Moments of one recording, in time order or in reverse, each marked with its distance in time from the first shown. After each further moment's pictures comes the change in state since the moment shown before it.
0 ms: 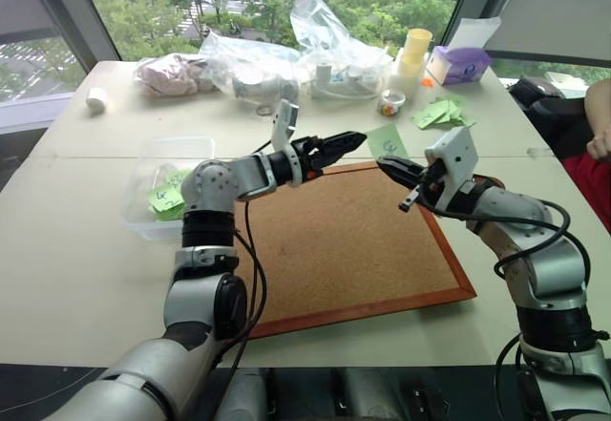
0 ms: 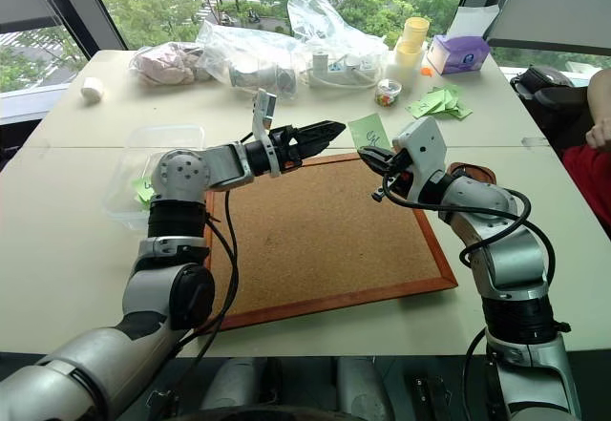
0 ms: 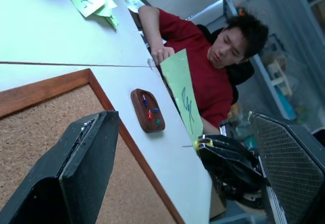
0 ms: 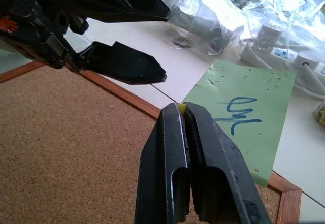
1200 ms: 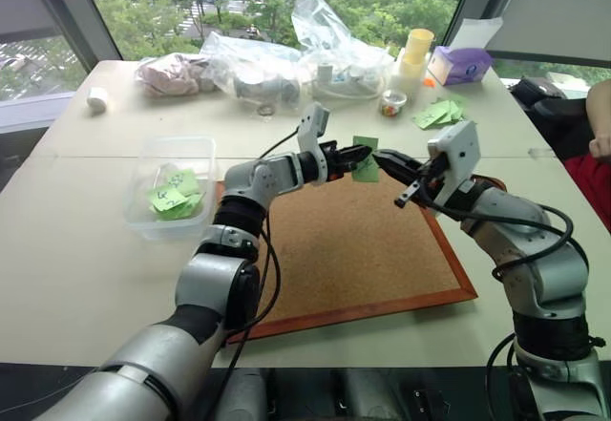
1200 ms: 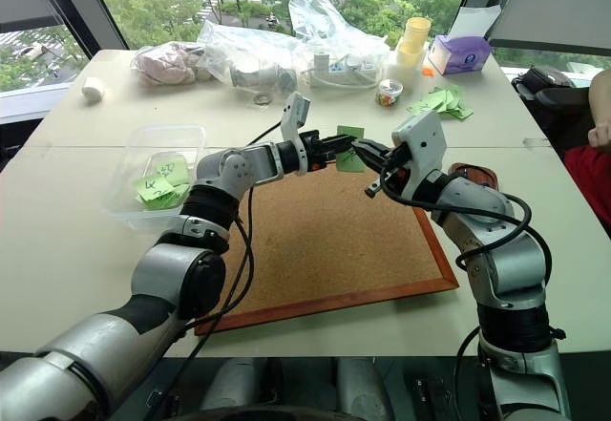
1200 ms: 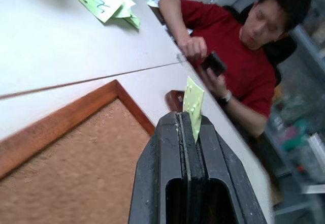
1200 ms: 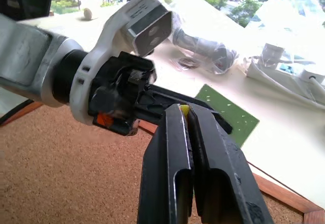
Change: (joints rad) left arm -0.024 0.075 -0.396 0.122 0.331 -0.462 -0.287; right arm -0.011 0.073 -0.135 -0.083 0.147 0.172 -0.175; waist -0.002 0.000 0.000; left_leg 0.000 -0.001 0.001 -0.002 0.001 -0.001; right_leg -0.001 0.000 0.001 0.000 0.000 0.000
